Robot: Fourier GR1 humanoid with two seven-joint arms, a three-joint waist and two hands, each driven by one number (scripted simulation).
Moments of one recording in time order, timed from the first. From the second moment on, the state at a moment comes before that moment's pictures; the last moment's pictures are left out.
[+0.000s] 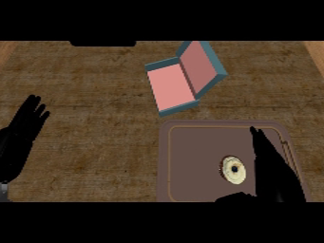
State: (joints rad) left arm 0.02 0.44 -0.03 -1.63 0.43 0.12 0.15; right arm 0.05 -0.01 0.39 -2.10 0.97 0.31 1.13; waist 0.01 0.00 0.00
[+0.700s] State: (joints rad) left arm -0.01 0.42 0.00 -1.61 0.41 0.08 0.18; right arm -0.04 -0.01 0.35 -1.95 0.96 0.32 1.12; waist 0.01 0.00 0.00
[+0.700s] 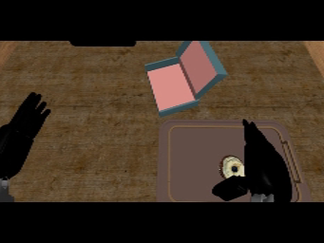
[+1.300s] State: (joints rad) left arm -0.01 0.42 0.04 -1.63 0.40 0.06 0.20; right arm -0.04 -0.01 0.32 -1.87 0.96 0.32 1.12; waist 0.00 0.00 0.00
